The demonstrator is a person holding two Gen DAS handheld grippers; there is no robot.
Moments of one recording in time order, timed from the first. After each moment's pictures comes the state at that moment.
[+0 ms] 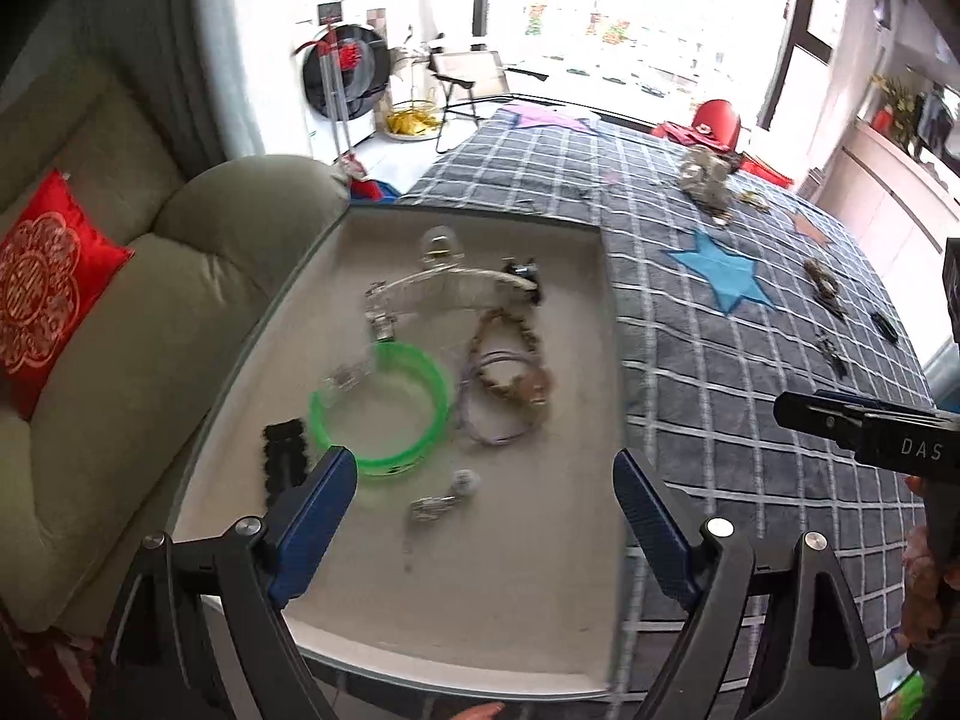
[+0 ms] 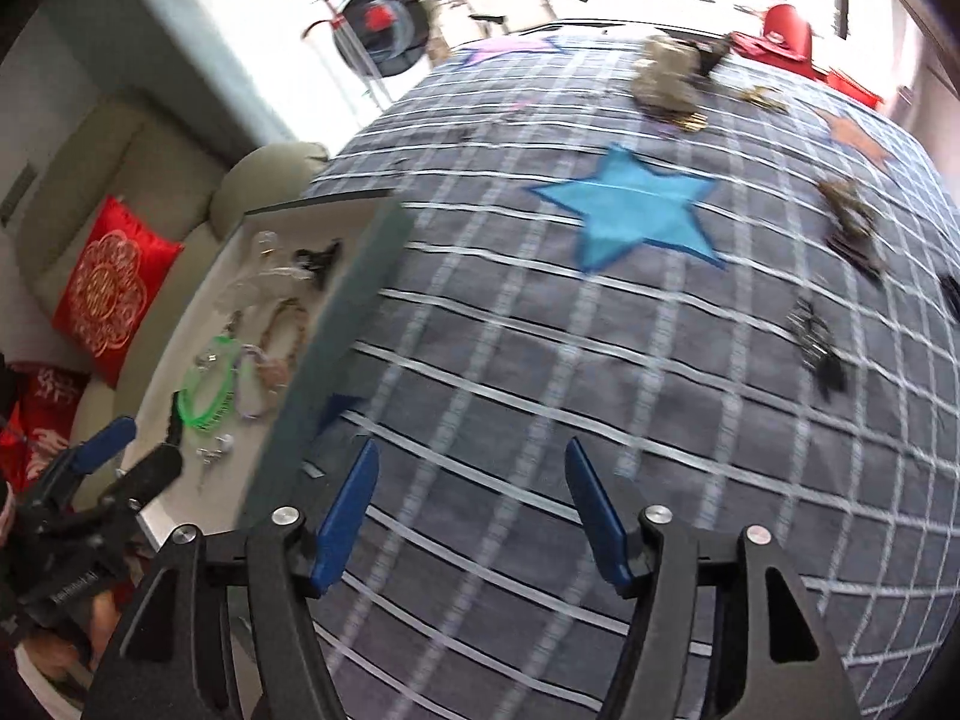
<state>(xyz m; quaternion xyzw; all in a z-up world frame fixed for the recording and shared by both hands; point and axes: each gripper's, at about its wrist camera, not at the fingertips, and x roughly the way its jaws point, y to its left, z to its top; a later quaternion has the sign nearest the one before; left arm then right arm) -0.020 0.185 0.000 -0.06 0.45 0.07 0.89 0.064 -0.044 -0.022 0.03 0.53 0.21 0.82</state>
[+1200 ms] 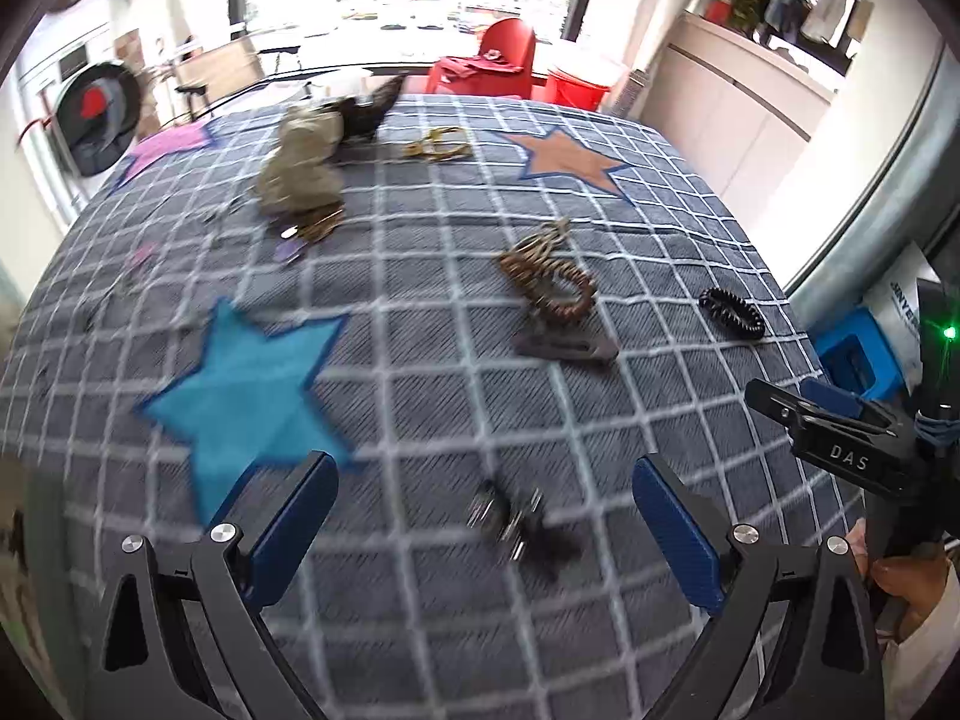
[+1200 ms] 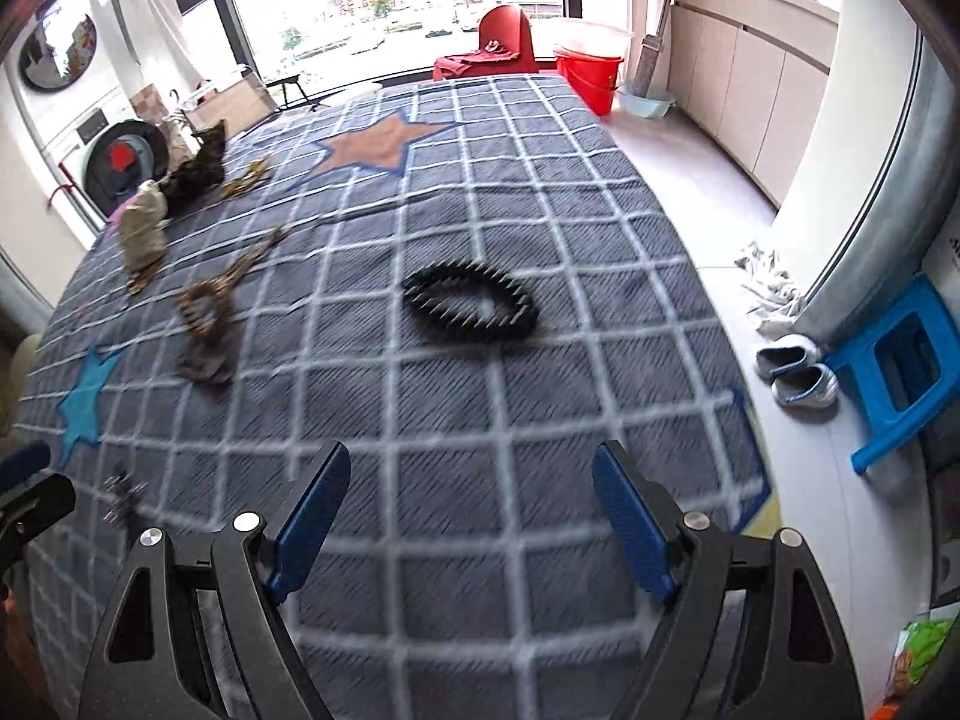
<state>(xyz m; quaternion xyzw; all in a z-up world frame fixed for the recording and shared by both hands) 0.183 -0.088 -0.025 -0.01 0.49 -0.15 0.86 0.167 -0.344 -0.049 0.06 0.48 -0.05 0.87</state>
